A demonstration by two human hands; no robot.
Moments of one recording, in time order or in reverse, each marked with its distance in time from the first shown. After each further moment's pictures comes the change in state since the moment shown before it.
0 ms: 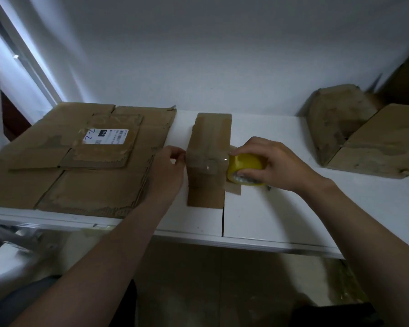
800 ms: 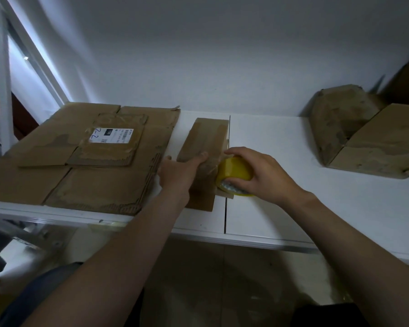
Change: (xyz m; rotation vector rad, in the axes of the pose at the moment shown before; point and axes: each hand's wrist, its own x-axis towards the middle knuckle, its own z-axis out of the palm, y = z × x) left_hand -0.018 0.028 0.012 -0.217 0.054 -0.487; right_hand -0.007 -0.027 0.036 0.013 0.037 0.132
